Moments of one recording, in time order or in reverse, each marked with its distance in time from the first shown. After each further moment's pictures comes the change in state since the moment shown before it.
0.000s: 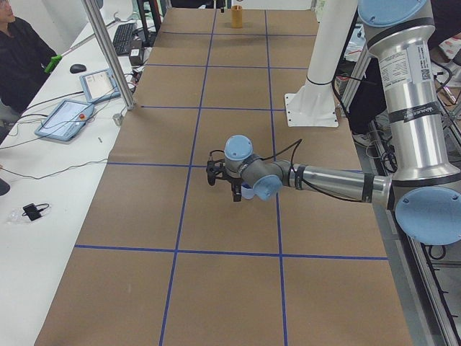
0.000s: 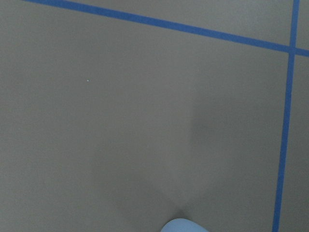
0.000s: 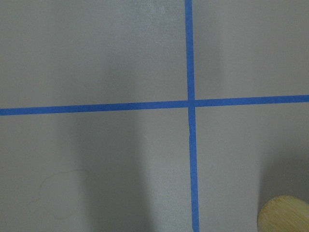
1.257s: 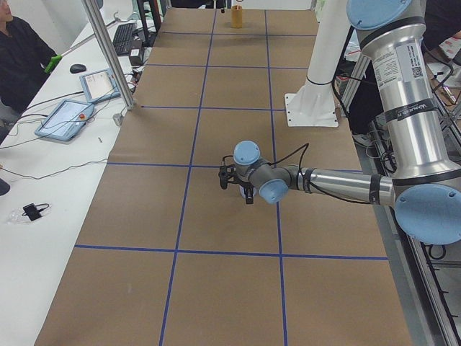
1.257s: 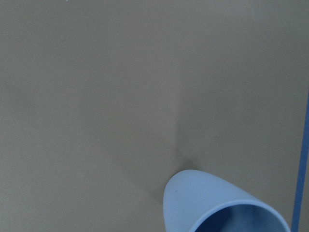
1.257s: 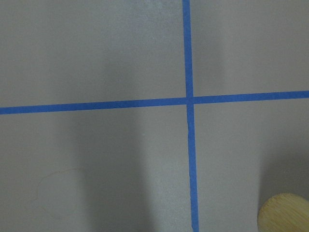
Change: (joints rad) left arm 0.101 0.044 0.008 -0.033 0.006 -0.009; right arm -0.001 0.001 -0.013 0.000 0.004 0.001
